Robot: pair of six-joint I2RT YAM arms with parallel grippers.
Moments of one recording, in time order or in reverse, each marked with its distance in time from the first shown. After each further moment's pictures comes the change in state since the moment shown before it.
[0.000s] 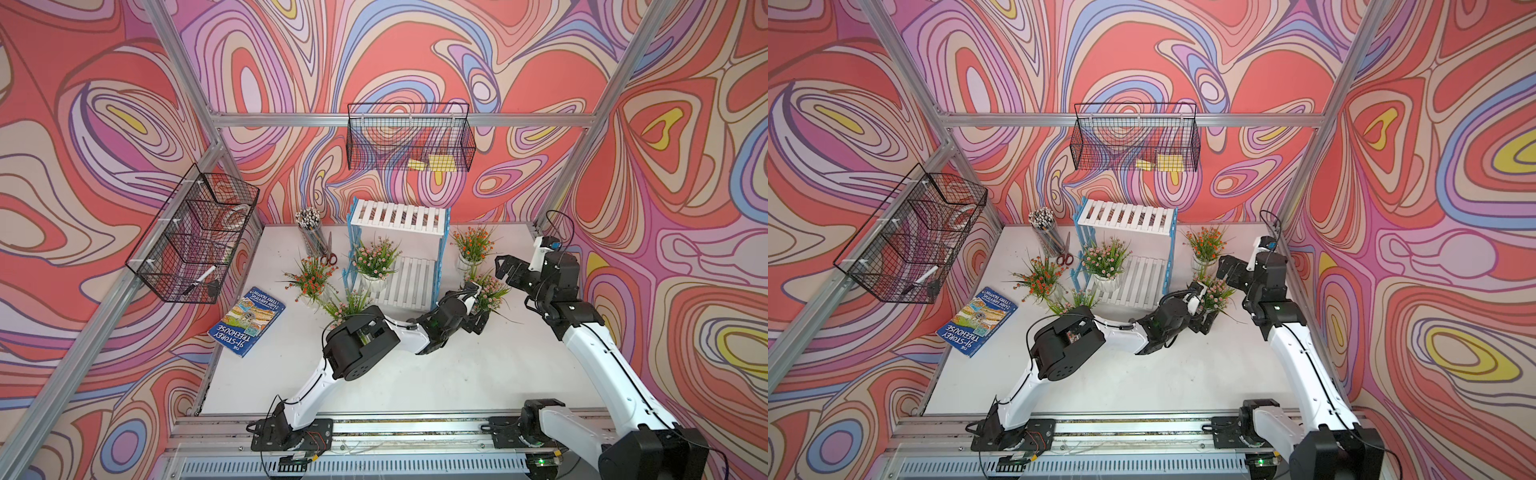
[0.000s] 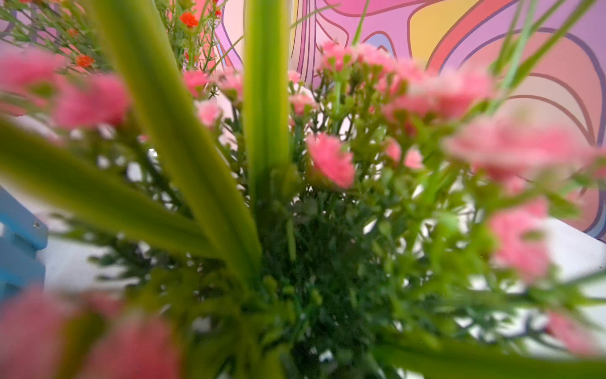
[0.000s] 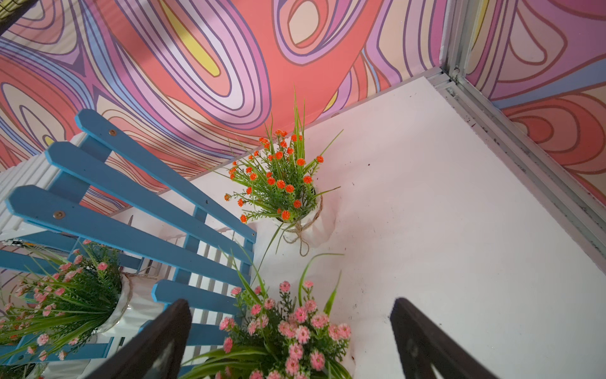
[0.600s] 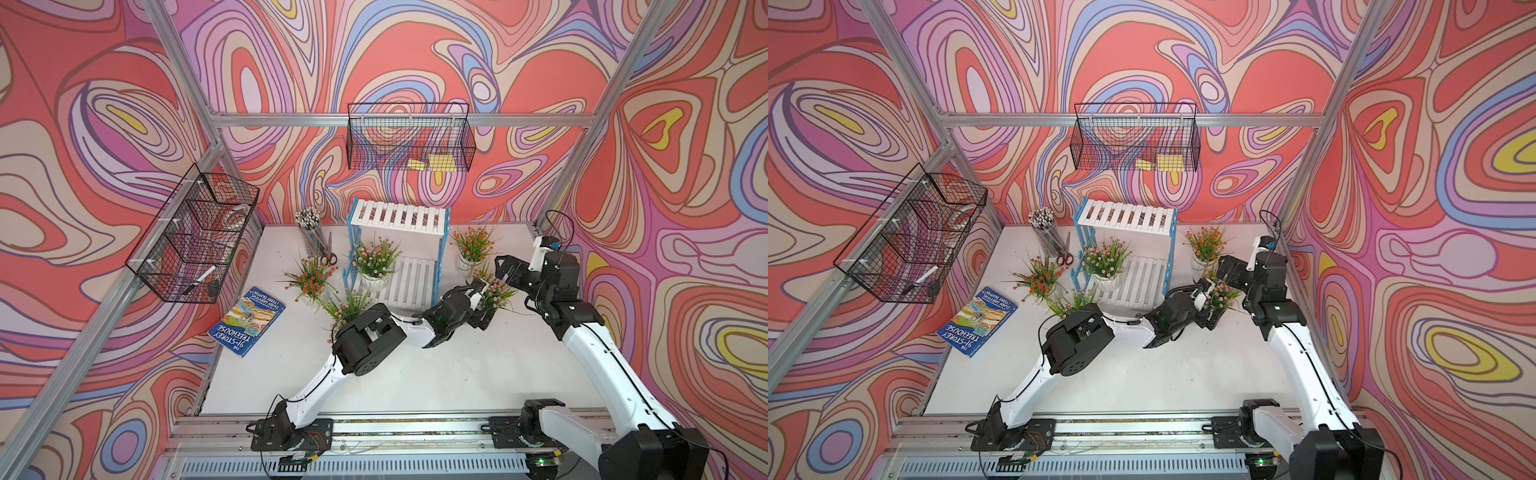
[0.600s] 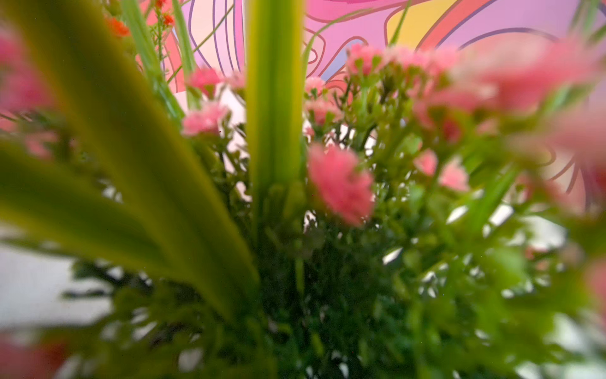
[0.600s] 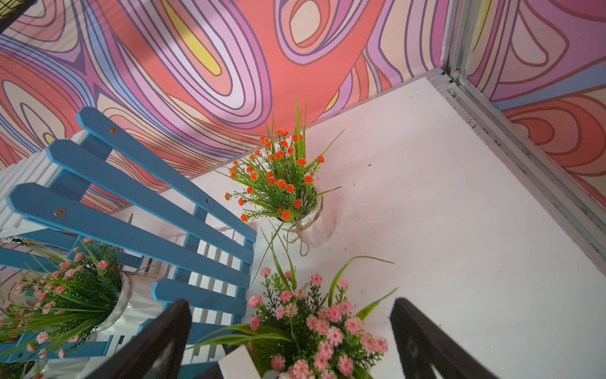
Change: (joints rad) left arm 0.023 0.101 0.144 0.005 0.097 0.044; right arm 0.000 0.000 0.000 0.000 -0.003 -0.006
